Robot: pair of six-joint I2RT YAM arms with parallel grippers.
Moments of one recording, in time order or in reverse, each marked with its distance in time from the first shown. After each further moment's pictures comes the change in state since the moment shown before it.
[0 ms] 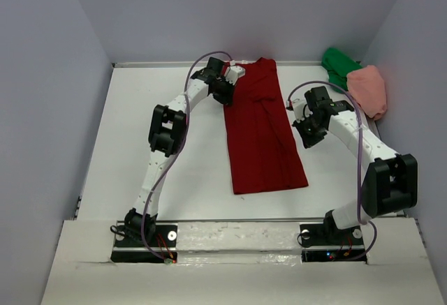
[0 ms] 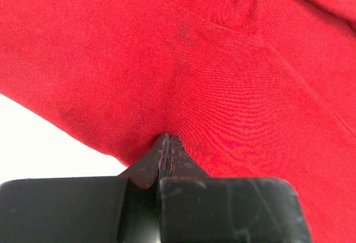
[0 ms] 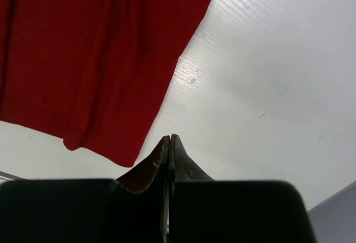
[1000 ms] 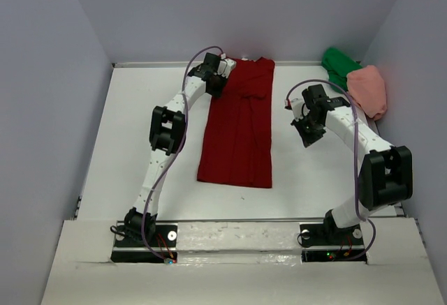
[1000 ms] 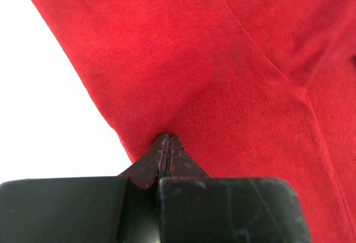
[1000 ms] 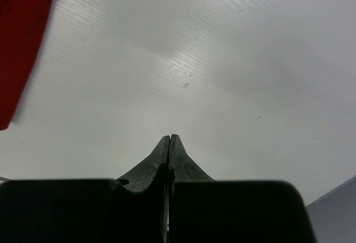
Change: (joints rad) left arm 0.031 0.076 0.156 -0.048 -0.254 -0.057; right arm 0.000 0.073 0.048 -0.017 0.030 0.000
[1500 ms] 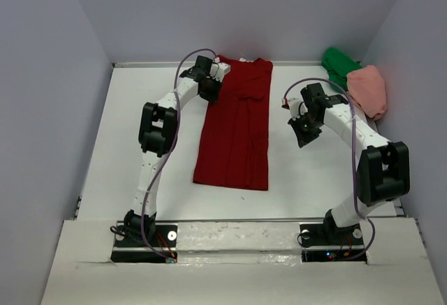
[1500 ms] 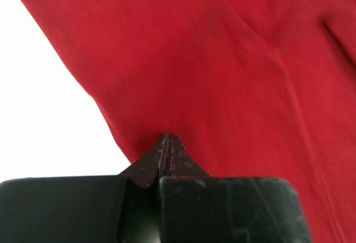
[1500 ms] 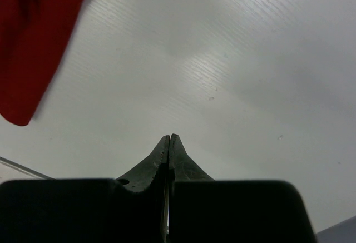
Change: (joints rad) left arm 0.026 -0.153 -0.267 0.089 0.103 -0.007; right arm 0.000 0.039 0.021 -0.011 -0.078 -0.001
